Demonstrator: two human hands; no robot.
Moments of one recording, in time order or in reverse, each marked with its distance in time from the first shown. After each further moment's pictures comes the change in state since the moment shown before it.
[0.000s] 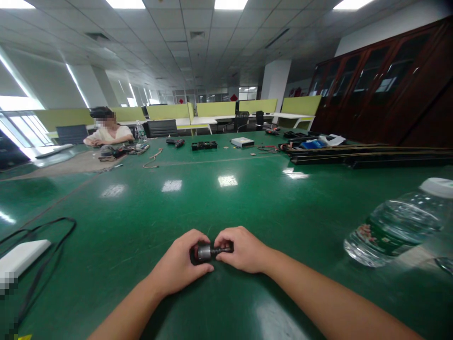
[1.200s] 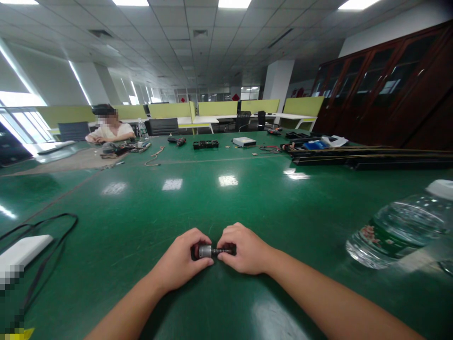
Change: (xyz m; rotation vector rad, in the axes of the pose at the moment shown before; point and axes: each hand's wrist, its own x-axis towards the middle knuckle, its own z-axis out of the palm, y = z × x) left_hand 0.000 -0.005 -0.001 -0.022 -0.026 0.014; right_hand -0.002 -0.003 -0.003 -0.210 -0.018 -0.098
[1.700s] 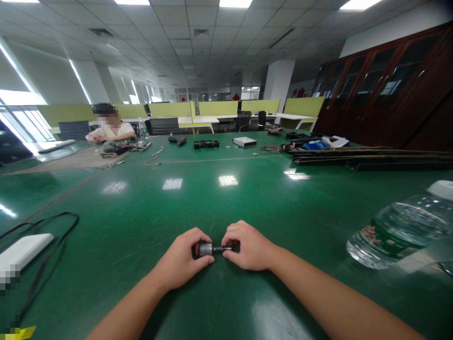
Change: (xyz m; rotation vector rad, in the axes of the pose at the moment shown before) left_hand -0.001 0.000 0.001 0.004 0.018 -0.017; right_hand -0.001 0.007 -0.003 0.019 0.024 0.018
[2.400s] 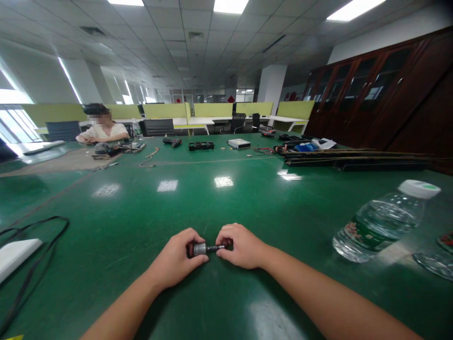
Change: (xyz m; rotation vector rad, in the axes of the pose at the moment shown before) left_hand 0.001 -0.003 0.000 0.016 -0.007 -0.030; right_hand -0.002 0.000 0.000 0.027 -0.010 0.053
